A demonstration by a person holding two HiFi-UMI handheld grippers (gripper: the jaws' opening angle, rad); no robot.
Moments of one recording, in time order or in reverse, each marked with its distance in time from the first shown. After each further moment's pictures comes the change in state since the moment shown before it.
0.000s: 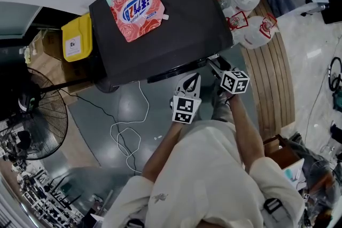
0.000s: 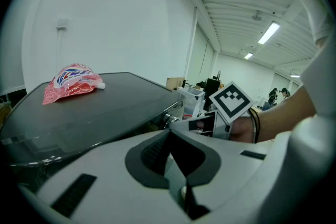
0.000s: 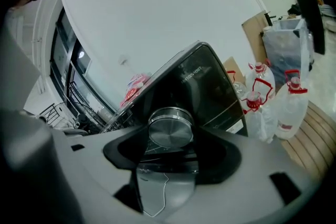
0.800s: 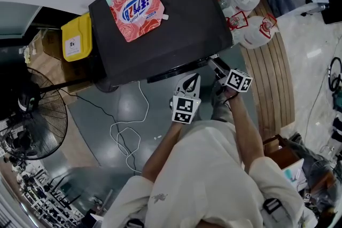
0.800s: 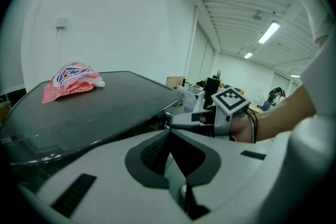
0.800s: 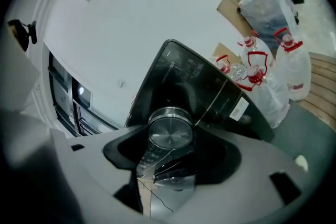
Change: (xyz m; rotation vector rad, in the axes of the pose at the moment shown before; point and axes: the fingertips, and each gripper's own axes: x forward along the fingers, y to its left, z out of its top) left arm 0.000 -0.001 -0.003 0.001 0.010 -0.002; right arm 0.000 -0.001 -0.001 0.315 -0.067 0.137
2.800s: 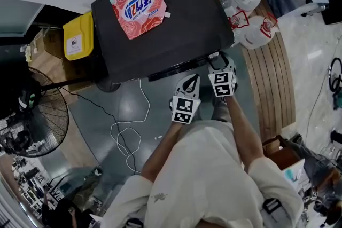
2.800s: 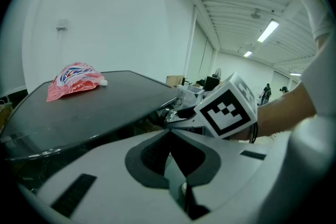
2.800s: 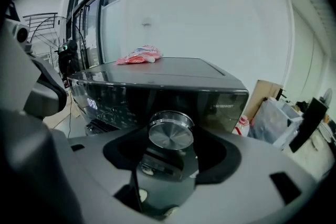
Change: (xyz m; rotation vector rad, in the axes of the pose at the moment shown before) left arm -0.012 0.001 -0.012 0.011 0.008 0.001; right arm 0.005 0.003 -0.005 -0.950 0.147 -0.436
